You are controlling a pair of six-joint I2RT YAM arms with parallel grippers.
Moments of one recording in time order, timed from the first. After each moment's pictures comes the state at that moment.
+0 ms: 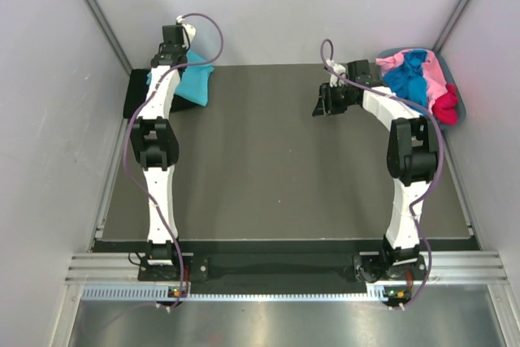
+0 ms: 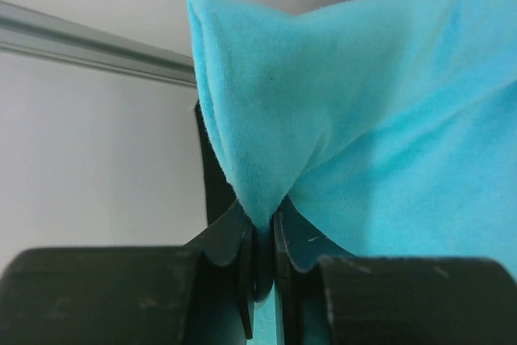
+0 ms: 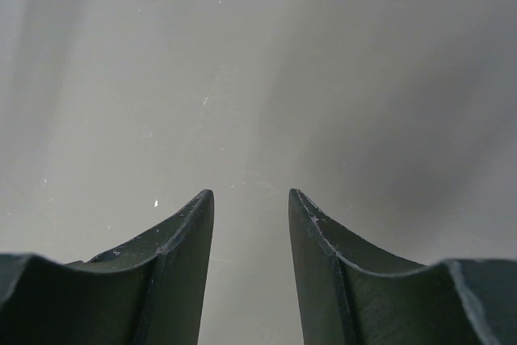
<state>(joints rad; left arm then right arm) -0.01 2.46 2.46 -0.52 -0.40 0.50 0.16 2.09 1.65 -0.46 -0.57 -0.02</state>
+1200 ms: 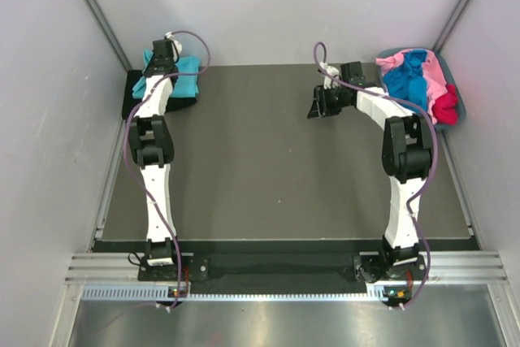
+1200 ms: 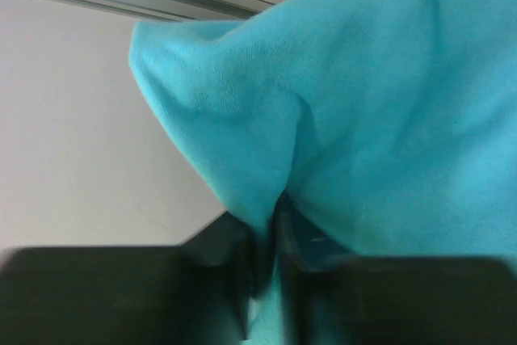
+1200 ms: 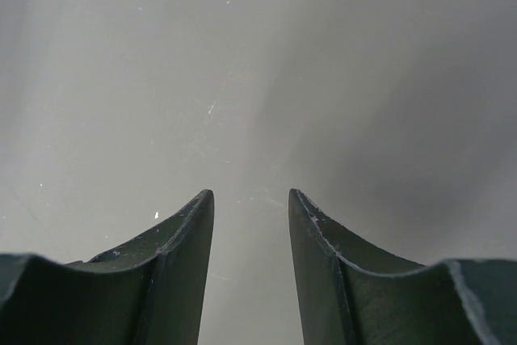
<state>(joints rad) 0.08 2.58 2.41 -0.35 -0.54 0.66 0.20 2.14 1.68 -0.45 -0.57 -0.02</state>
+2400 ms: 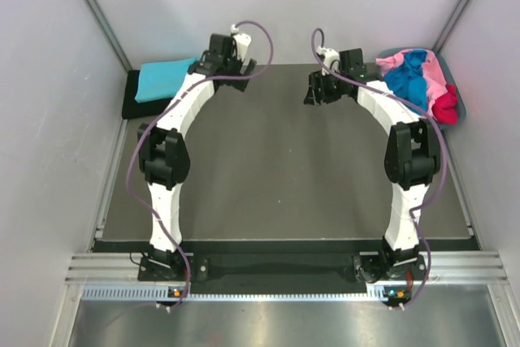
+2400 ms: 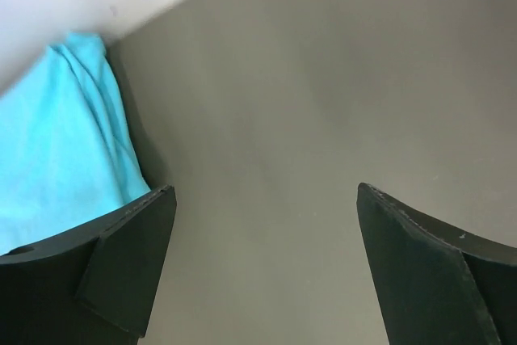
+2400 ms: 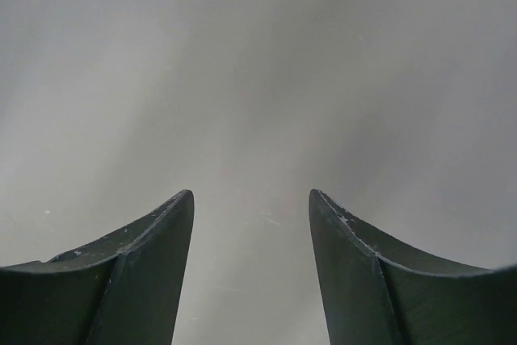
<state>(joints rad) -0.31 2.15 2.03 -0.53 -0.09 0.24 0.23 2.06 1.74 -0.45 -0.47 -0.04</state>
